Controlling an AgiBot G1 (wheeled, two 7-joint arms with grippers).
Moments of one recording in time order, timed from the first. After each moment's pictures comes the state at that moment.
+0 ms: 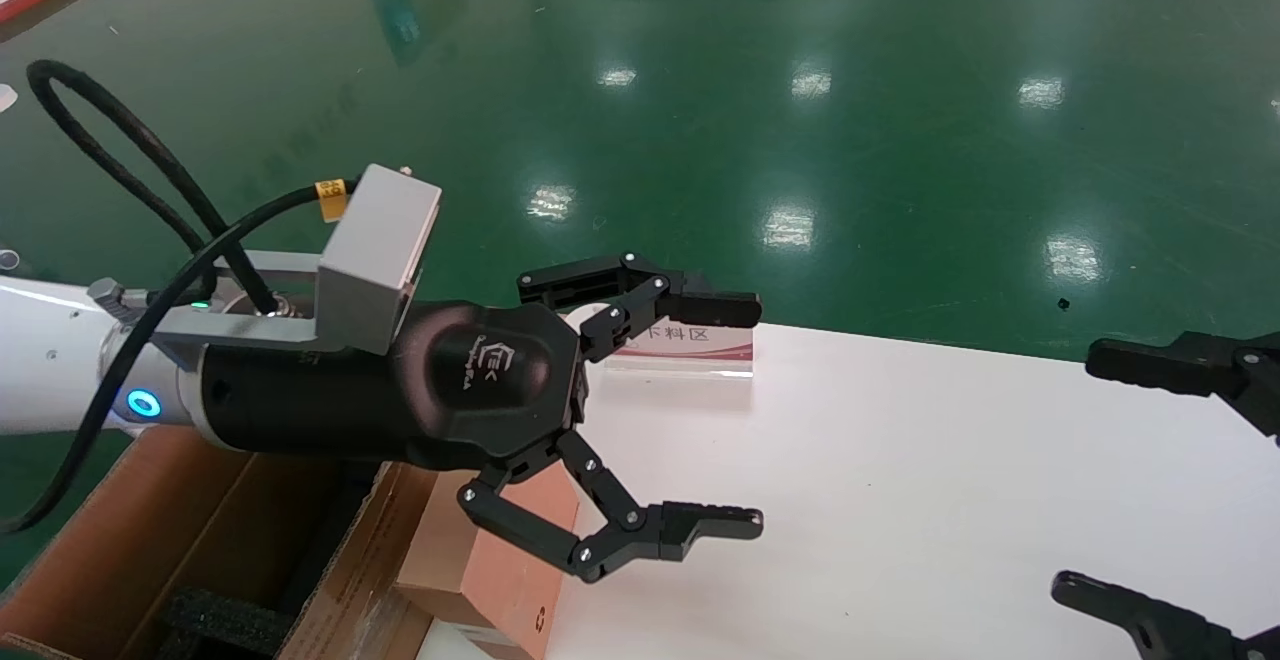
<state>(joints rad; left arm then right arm) -1.07 0.61 0.28 -1.28 0.73 1.50 -0.19 1.07 -0.61 -0.28 1.28 -0.73 -1.50 0.19</state>
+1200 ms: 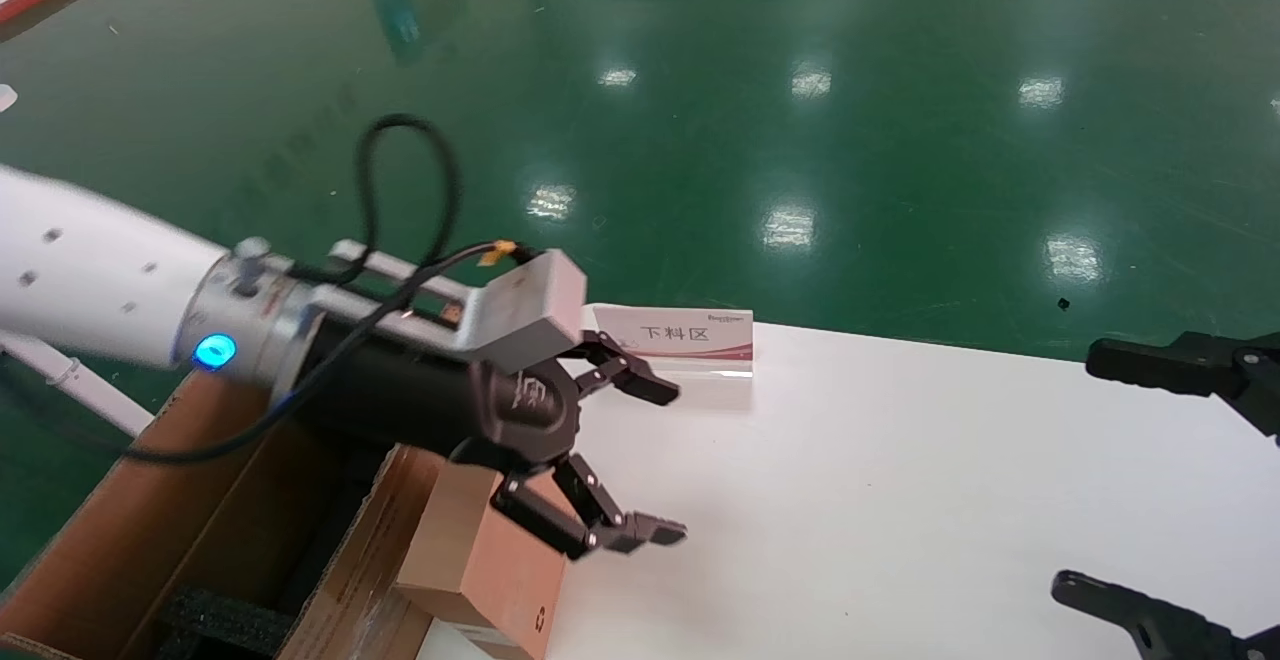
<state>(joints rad) -1.43 0.61 0.56 -1.34 1.22 1.55 -0.60 1.08 -0.61 -0.28 1.28 -0.73 -1.50 0.19</state>
